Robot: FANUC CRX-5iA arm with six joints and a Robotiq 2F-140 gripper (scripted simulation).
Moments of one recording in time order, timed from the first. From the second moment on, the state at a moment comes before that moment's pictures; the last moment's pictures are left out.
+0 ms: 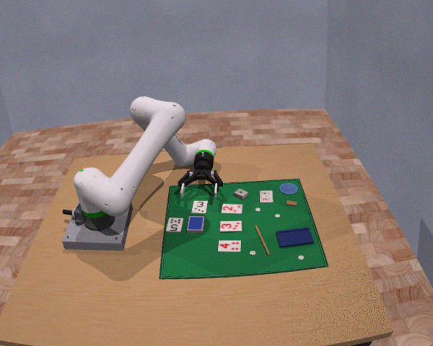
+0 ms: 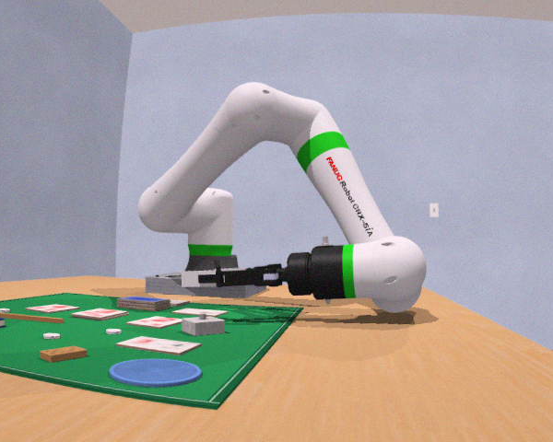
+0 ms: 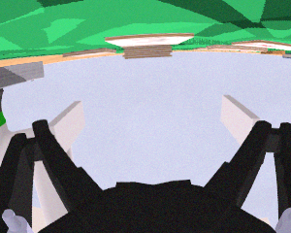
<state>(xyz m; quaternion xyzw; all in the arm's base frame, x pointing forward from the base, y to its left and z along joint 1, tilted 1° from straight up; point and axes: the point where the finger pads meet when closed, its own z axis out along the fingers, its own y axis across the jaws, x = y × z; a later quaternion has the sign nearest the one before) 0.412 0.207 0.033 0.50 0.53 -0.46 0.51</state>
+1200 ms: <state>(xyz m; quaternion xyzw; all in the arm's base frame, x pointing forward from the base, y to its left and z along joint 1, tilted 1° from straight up) 0.409 0.205 0.114 0.50 0.53 -0.46 0.51</state>
